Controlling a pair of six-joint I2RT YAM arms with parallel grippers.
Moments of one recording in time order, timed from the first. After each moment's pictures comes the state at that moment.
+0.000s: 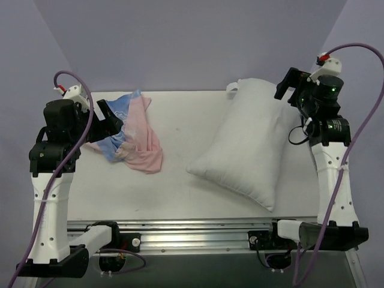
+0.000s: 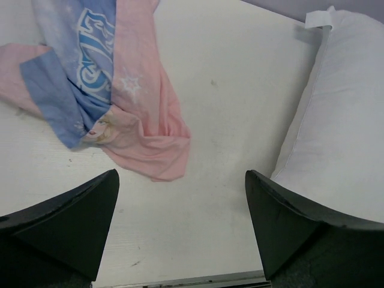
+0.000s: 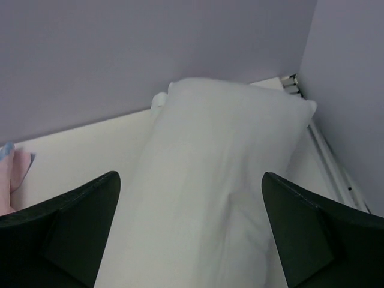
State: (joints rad) left arm -0.05 1.09 1.55 -0.96 0.12 -0.39; right arm -0.05 1.27 1.55 -0.53 0.02 0.23
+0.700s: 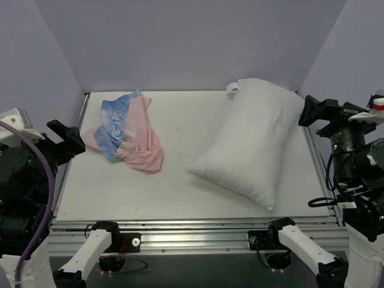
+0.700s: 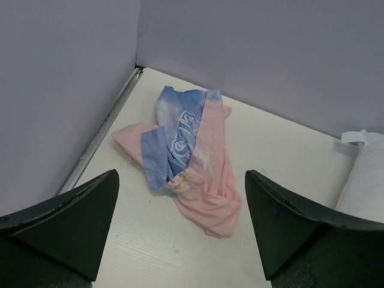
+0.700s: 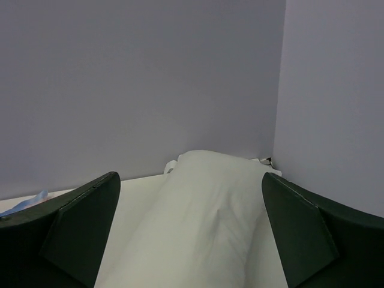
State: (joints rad) left arm -0.11 0.81 1.72 -1.04 -0.35 -0.30; right arm 0.27 0.85 1.65 -0.62 0.37 0.08
